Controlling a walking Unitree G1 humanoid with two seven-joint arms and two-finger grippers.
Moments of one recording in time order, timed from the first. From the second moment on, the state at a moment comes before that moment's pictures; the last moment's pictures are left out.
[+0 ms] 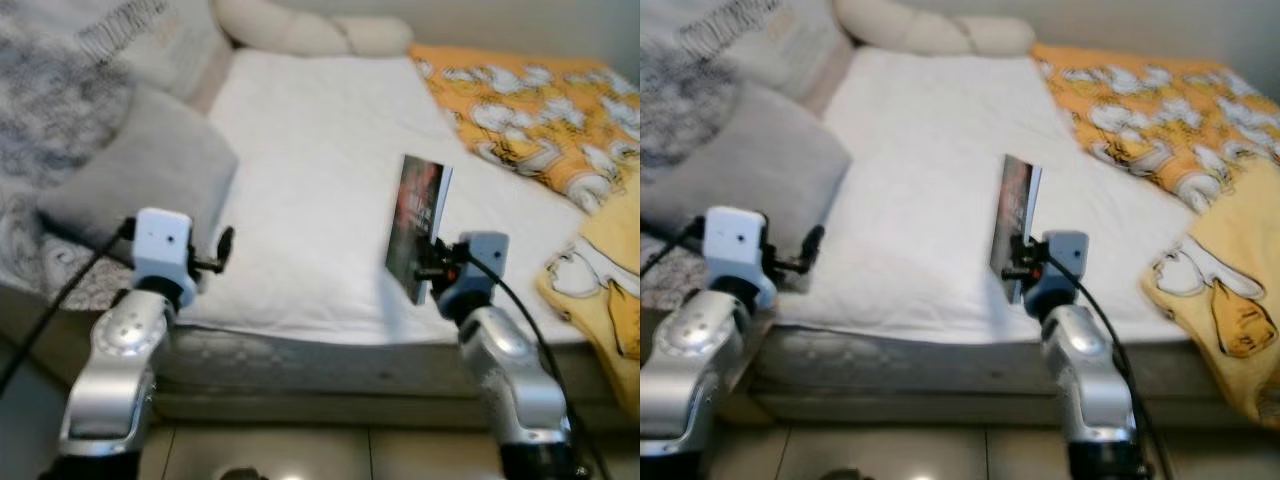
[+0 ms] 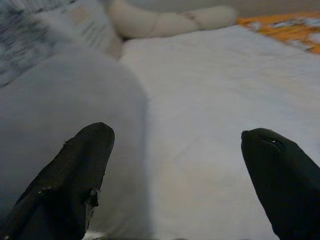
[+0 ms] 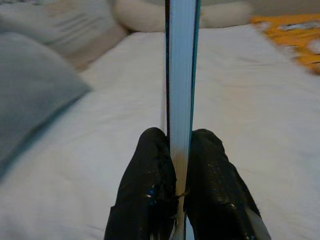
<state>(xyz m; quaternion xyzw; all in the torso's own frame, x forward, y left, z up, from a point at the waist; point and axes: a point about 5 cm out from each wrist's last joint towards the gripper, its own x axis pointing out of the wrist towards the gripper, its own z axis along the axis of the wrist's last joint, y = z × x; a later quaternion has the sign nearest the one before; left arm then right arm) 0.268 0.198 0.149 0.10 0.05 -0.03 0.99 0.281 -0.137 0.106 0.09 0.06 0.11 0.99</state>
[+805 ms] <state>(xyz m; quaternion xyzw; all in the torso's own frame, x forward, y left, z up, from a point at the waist) 0.270 0.191 0.148 0.10 0.05 -0.05 0.99 0.282 -0.146 0.106 0.09 0.06 0.10 0.99</state>
